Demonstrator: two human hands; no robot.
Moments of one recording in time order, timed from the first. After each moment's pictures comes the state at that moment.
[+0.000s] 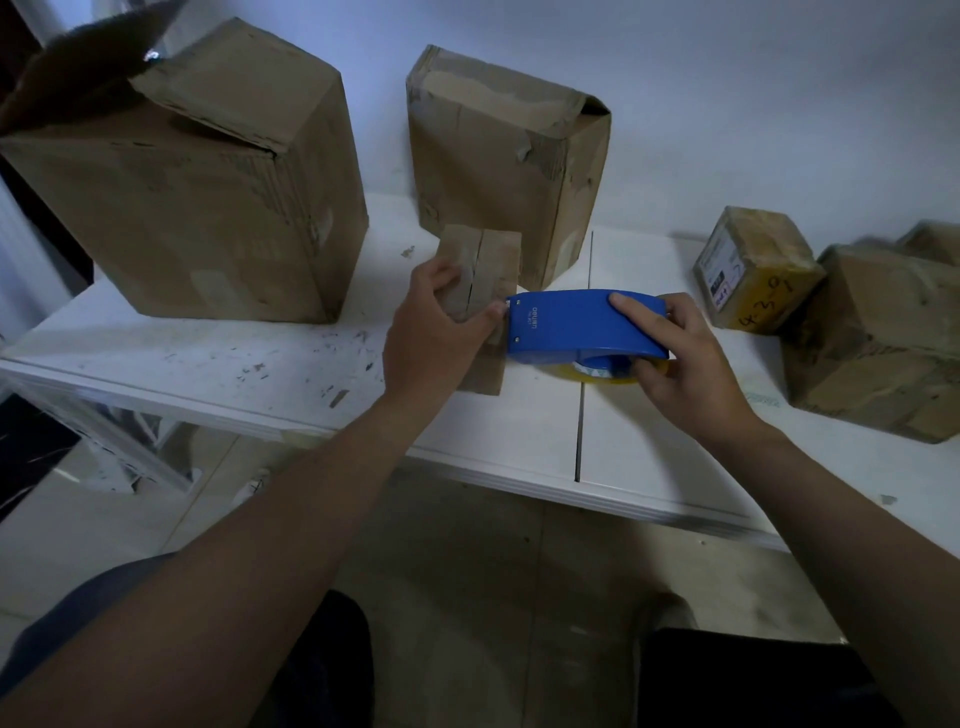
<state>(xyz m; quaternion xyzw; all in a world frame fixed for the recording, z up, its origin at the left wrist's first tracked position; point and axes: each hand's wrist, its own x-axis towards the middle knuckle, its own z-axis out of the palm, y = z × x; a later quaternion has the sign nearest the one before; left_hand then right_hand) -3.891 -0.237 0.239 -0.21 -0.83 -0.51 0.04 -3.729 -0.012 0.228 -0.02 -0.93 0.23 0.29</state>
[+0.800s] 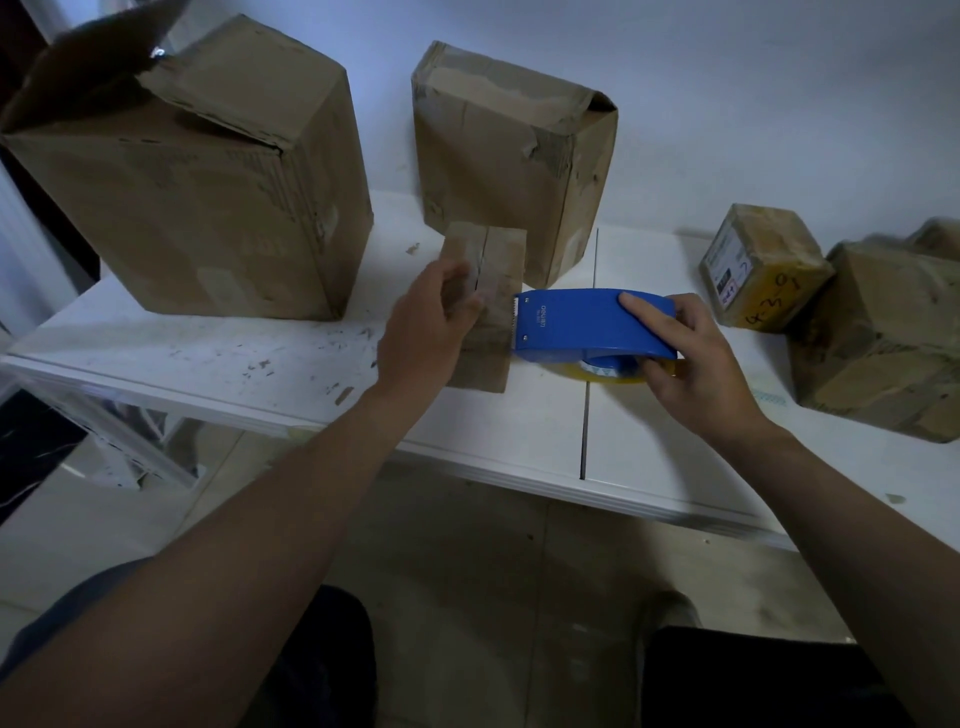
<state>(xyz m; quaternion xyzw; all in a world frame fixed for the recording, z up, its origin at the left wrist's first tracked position) -3.905 -0.247 0.233 -0.27 -0.85 -0.46 0.04 -3.727 -0.009 0.224 -0.02 -0.93 0.22 0.29</state>
